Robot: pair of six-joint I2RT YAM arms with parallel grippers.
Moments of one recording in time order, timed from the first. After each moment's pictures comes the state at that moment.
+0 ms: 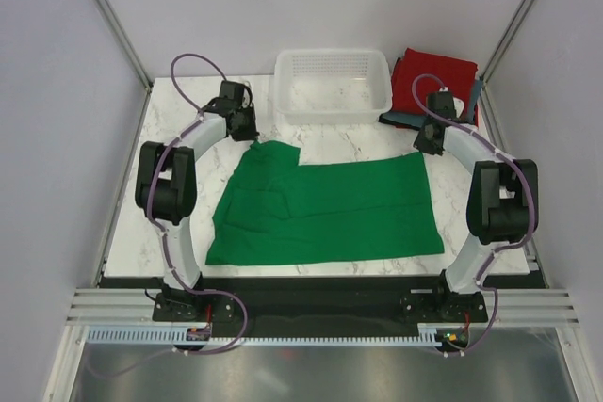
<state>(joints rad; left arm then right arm) -0.21 2.03 1.51 -0.38 0.07 -0.28 0.03 1.81 1.26 -0.42 0.21 0.47</state>
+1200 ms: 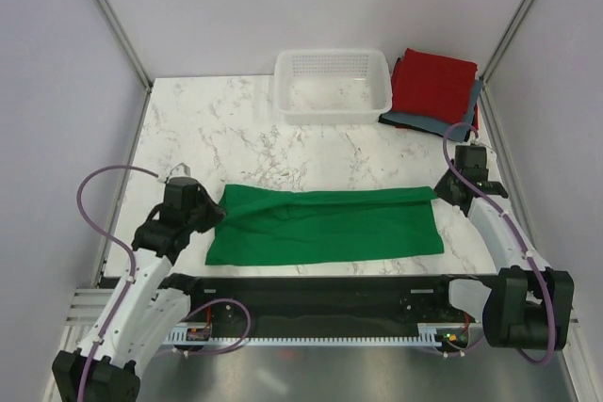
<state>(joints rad) -0.22 0.73 0.59 -0.64 -0.05 -0.73 -0.07 1.14 0.72 -0.46 0.14 0.52</state>
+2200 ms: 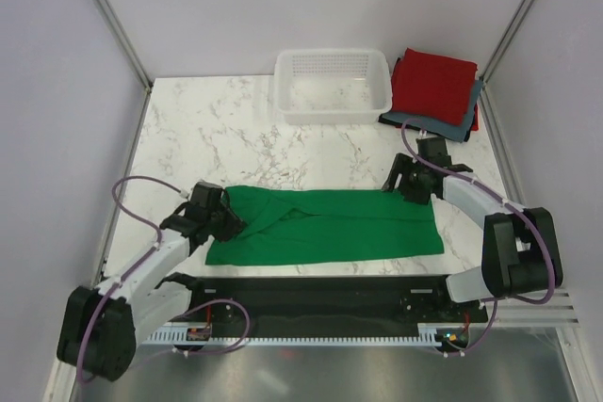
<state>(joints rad) -0.31 0.90 0.42 -0.45 0.00 -1.01 0.13 1.42 0.78 -0.35 -0.16 0.51</state>
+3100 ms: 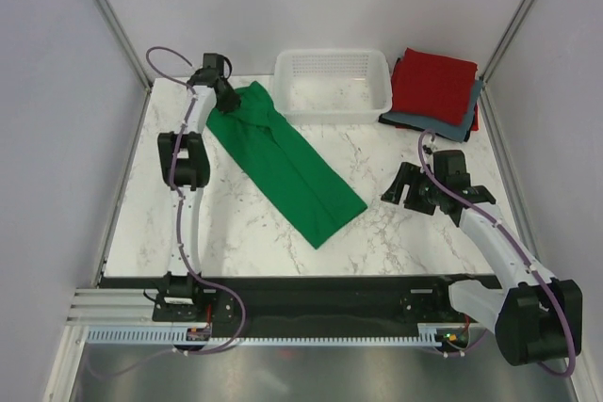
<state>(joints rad) -0.05 2.57 2.32 -0.71 -0.06 -0.63 0.13 1.07 0.68 -0.48 -0.30 0.46</state>
